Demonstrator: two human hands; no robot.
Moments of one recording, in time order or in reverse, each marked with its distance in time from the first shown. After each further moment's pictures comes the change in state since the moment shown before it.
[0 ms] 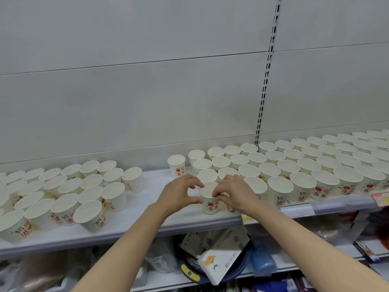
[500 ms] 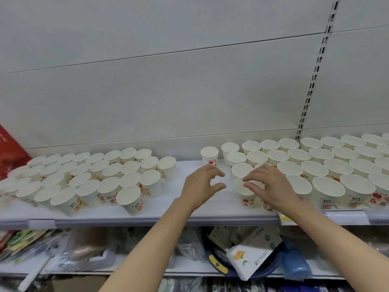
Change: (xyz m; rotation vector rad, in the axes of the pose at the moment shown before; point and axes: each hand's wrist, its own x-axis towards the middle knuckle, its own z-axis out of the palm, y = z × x) left_hand -0.023 -0.007 -0.019 0.073 0.157 -0.108; right_hand 0.012 -0.005 0.010 0.043 0.332 -0.049
